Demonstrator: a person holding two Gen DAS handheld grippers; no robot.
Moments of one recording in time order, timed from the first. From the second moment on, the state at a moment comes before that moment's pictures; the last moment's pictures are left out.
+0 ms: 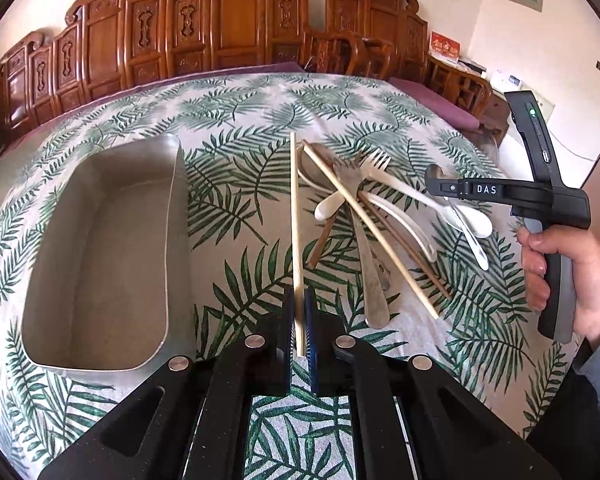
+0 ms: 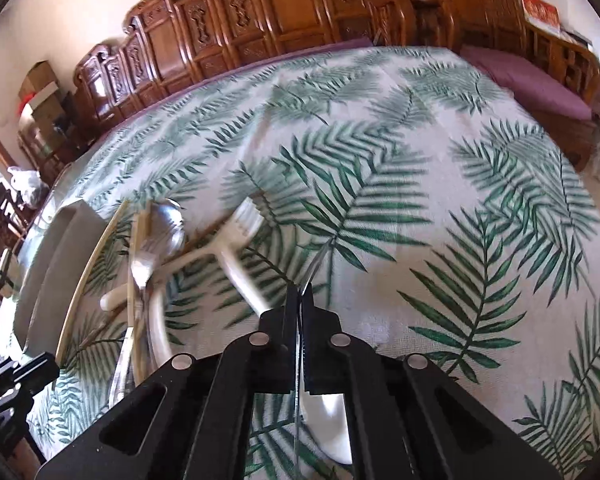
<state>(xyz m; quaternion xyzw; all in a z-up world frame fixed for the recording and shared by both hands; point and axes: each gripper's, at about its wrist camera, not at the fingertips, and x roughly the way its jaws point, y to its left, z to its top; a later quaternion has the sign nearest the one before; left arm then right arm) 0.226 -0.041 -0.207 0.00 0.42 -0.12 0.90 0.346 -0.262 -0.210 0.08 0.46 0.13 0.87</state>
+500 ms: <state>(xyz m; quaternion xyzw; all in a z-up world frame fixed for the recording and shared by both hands) 0.202 0.015 -0.161 -0.03 0.38 -0.10 0.92 0.290 -0.205 -0.130 0.06 0.40 0.19 0.90</state>
